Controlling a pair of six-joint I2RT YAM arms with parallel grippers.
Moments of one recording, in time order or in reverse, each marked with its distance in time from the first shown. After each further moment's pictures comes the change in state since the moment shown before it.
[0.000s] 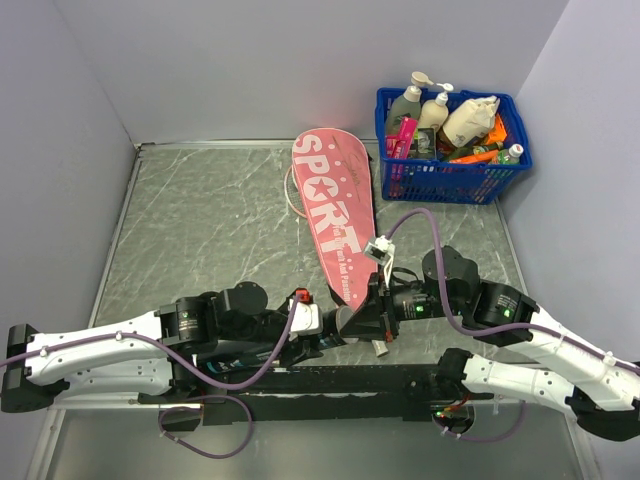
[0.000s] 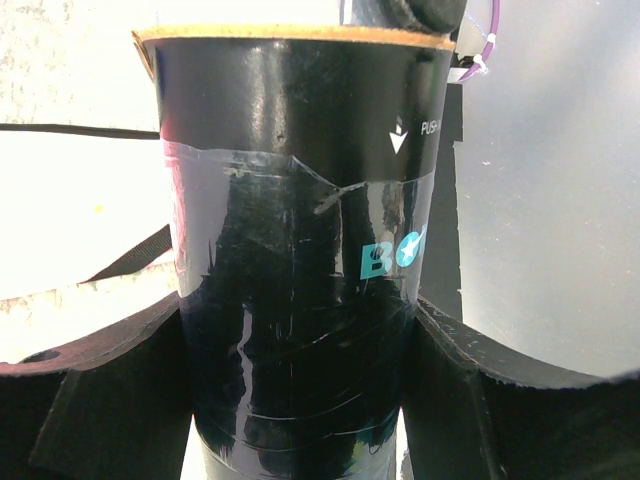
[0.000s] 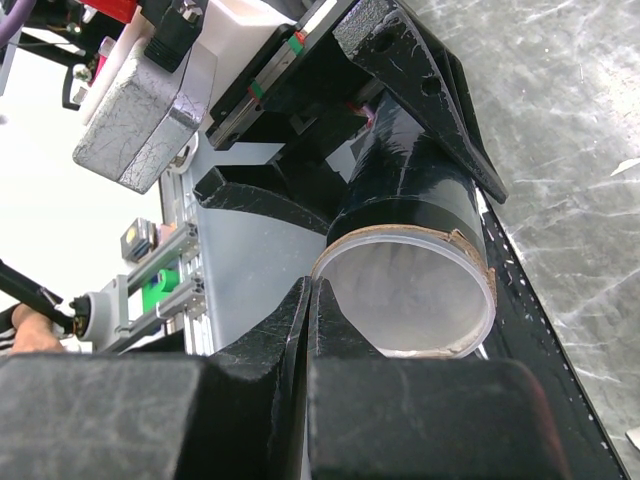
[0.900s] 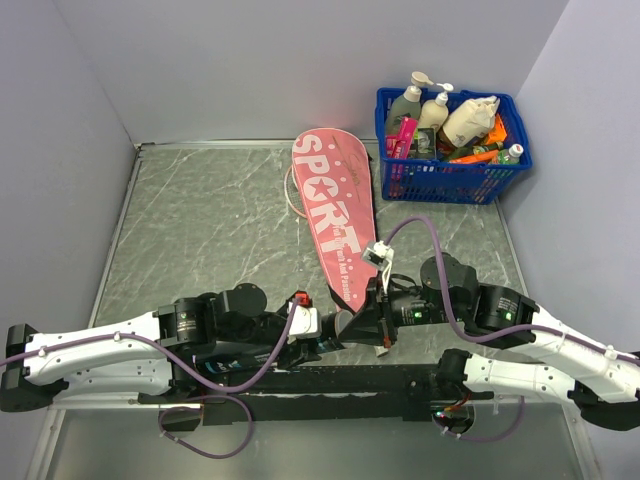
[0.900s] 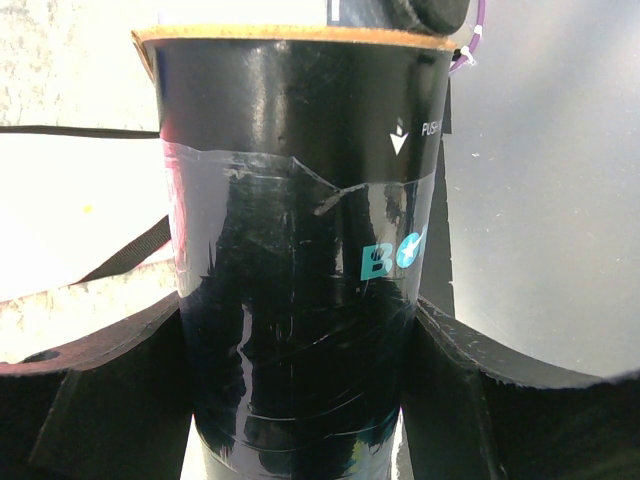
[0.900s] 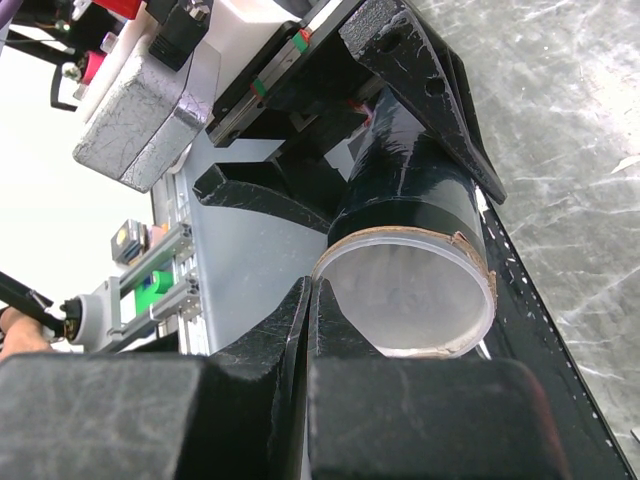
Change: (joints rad) left arm -0.008 -0.009 0.000 -0.017 0.013 0.007; right arm 0.092 -0.003 0.005 -0.004 0.100 0.019
